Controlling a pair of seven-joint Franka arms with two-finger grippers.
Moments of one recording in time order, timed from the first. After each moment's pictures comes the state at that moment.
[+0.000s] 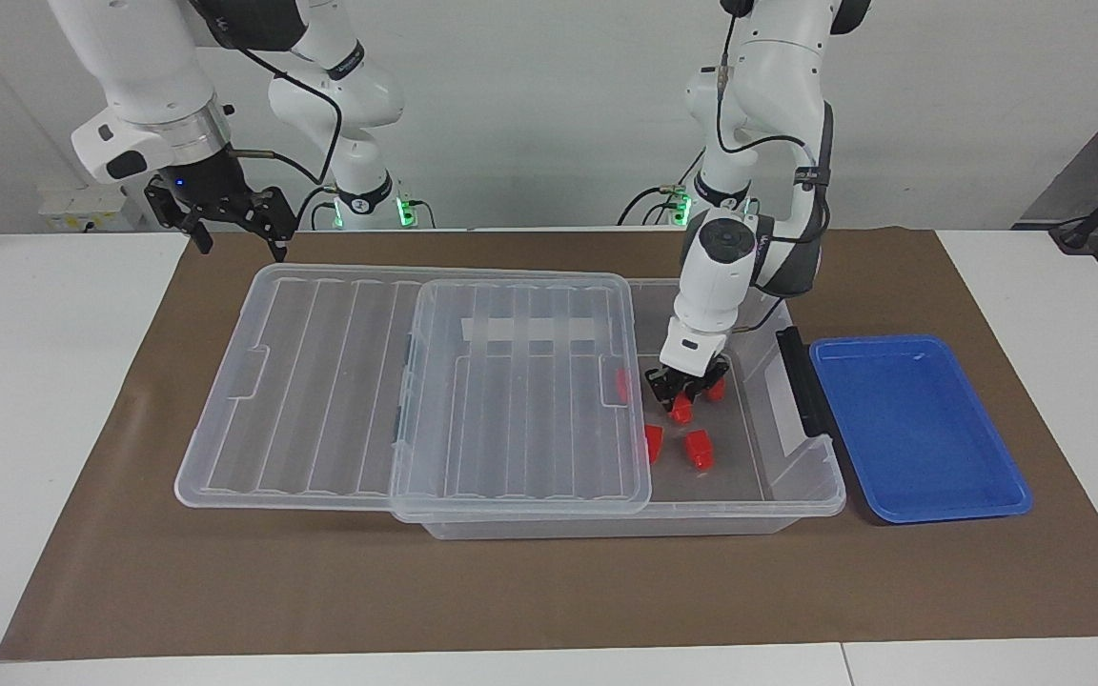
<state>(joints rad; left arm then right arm) -0.36 0.26 -0.07 -2.09 0.08 2.48 -0.67 0.01 -0.03 0.03 -1.59 -0.05 1.54 0.17</state>
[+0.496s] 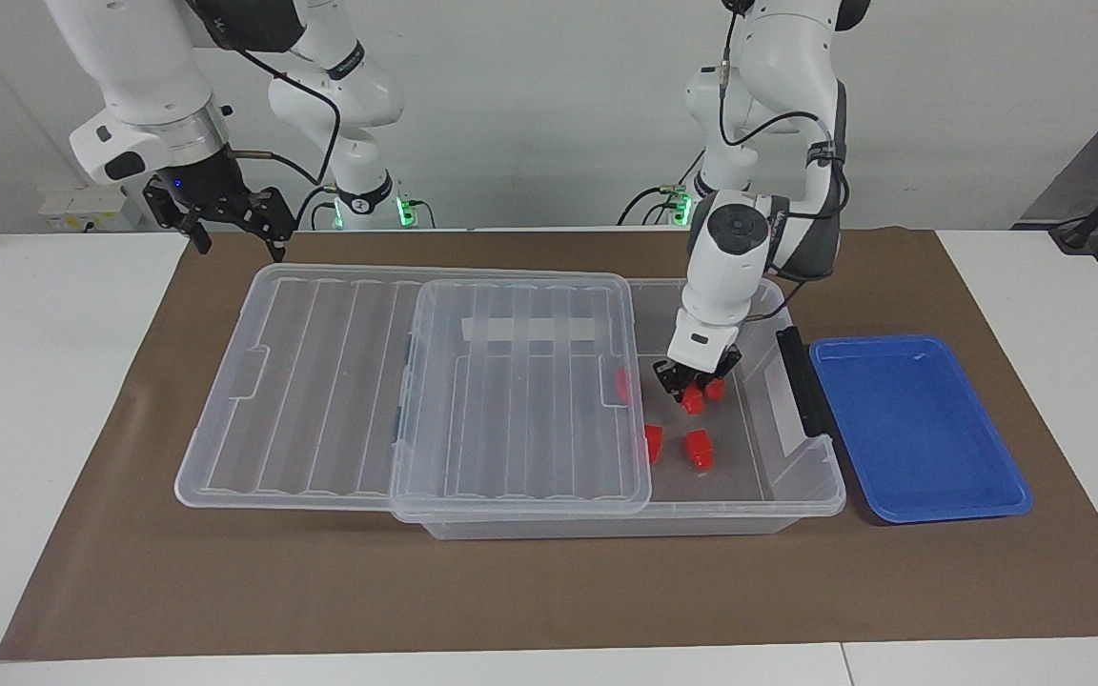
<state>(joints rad) -0.35 0.23 -0.06 -1.89 0.08 2.15 -0.66 0.01 -0.03 0.03 -1.60 -0.05 1.54 0.17</state>
